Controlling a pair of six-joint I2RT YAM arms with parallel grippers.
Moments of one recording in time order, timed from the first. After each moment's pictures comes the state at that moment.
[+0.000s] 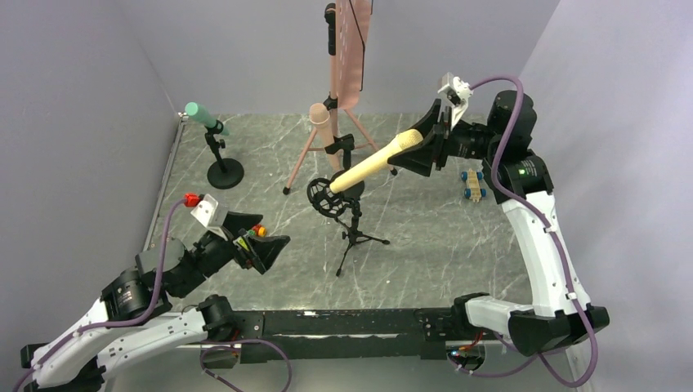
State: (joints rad) left arm -1.06 0.37 0.86 -0.54 -0.30 -0.36; right arm 0.20 1.19 1.51 -0.42 -1.16 0.05
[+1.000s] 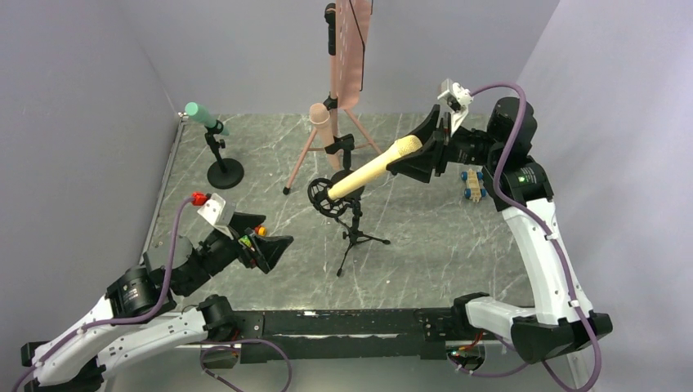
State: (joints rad) left arm -1.06 0.40 0.85 -0.54 -0.30 -0.36; right arm 0.22 1.15 1.46 -0.39 -1.16 0.08
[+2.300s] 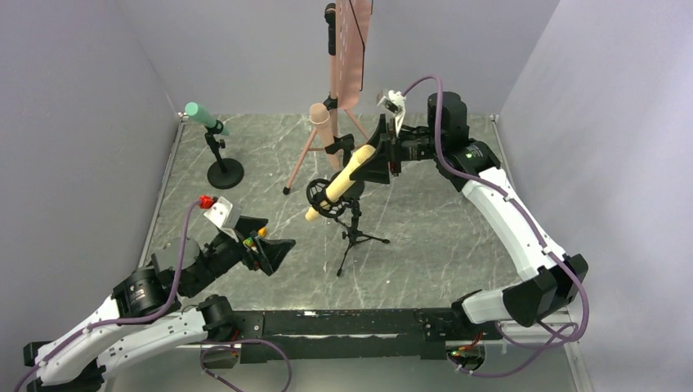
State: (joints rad) left arm -1.06 0.38 0.80 -0.53 -0.30 -0.36; right arm 0.43 1.37 1.48 -0.42 -1.09 0.03
